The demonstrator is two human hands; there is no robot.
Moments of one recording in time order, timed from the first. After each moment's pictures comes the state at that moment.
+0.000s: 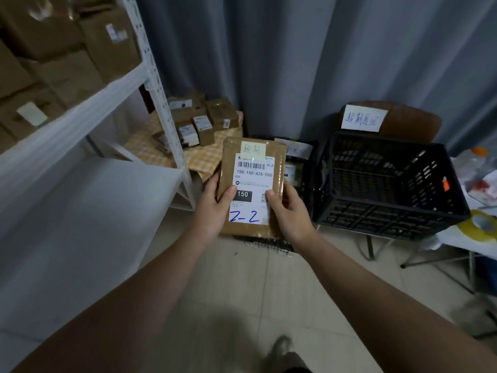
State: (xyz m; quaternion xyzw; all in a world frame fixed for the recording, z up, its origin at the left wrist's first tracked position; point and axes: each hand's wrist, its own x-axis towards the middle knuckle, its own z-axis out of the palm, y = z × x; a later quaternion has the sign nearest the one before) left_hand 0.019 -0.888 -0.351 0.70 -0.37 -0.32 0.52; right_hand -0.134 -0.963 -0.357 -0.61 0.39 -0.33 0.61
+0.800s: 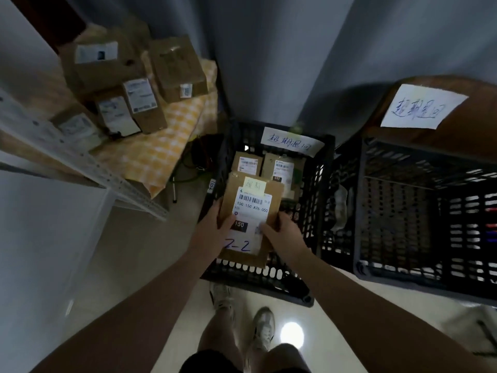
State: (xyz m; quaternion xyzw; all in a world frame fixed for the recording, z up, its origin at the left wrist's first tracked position) left_hand 0.125 -1.219 -0.567 0.77 -0.33 -0.44 0.34; right_hand -0.032 -1.297 -0.554 -0.56 0.59 -0.06 0.58
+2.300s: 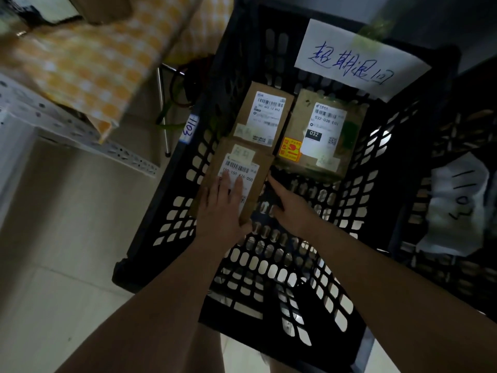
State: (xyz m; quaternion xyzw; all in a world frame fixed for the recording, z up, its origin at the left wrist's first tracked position) left_hand 0.101 -1.265 -0.821 0.83 -0.52 -0.21 -0.05; right_hand -0.033 -1.390 -0.821 -0.78 0.38 0.13 0.48
